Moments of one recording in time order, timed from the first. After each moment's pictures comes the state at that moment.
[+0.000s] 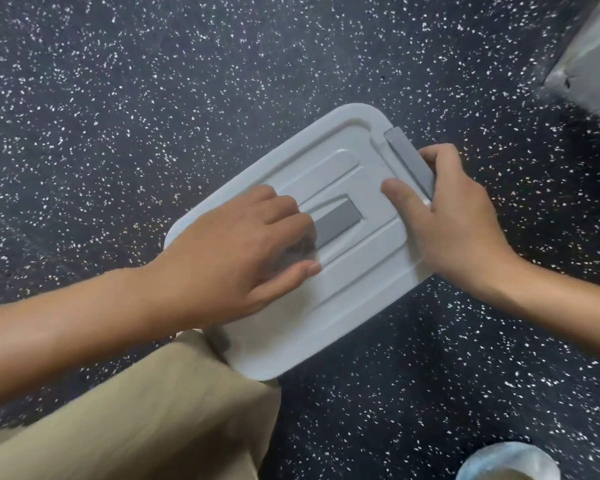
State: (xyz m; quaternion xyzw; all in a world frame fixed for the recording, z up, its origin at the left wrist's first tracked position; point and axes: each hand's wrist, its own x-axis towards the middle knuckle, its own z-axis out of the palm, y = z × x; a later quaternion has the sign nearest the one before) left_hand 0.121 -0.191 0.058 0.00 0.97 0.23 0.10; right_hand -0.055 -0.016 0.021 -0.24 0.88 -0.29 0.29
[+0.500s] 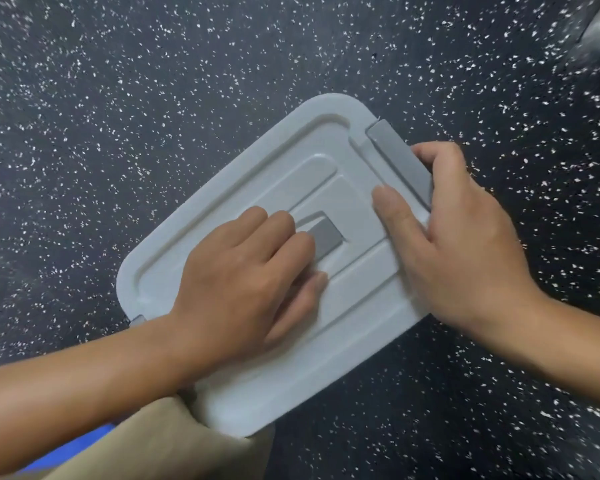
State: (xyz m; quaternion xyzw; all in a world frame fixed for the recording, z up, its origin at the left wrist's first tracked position) left_hand 0.099 -0.159 0.006 -0.05 0.99 0.13 -0.05; right_hand -0.058 -0.008 -0.003 -0.30 0.86 -0.31 0.25
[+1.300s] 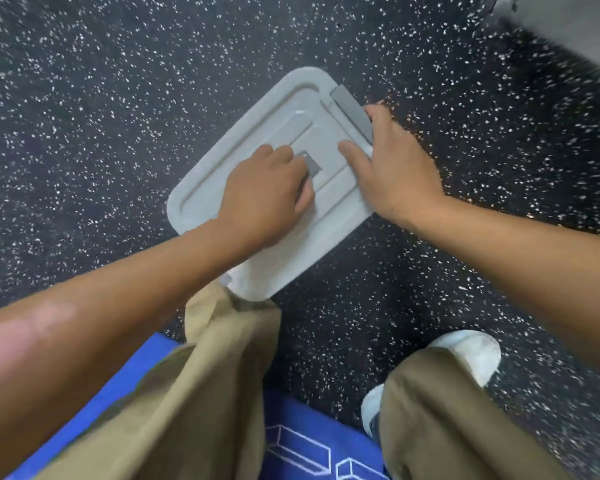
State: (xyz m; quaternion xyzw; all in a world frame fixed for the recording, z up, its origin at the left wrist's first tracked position) left_hand 0.077 -0.146 0.039 -0.14 0.98 0.12 0.09; right_hand -0.054 -0.007 0.022 -0.29 0.90 -0.18 0.27
